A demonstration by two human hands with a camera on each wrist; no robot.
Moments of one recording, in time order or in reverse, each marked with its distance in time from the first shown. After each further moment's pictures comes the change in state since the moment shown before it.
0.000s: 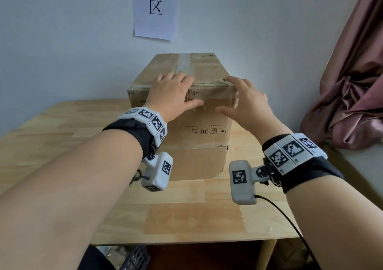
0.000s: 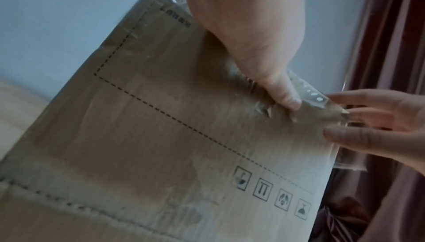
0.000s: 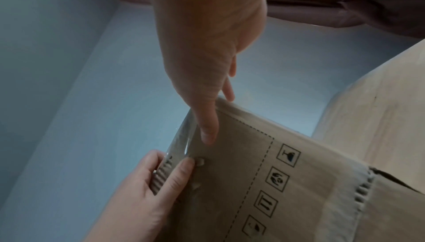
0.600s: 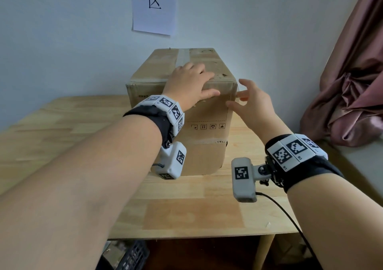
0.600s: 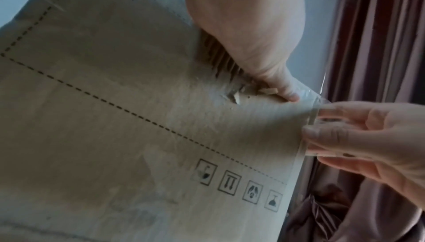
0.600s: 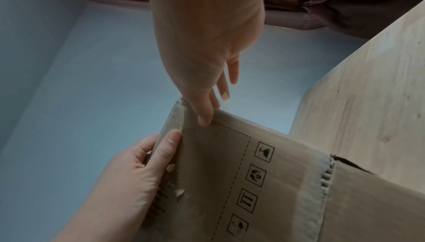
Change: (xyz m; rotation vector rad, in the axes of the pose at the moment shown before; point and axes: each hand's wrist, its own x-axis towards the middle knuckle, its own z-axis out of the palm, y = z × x) left_hand 0.028 0.024 0.003 -0.103 0.028 0.107; right_hand -0.006 0.016 0.007 0.264 0.033 0.210
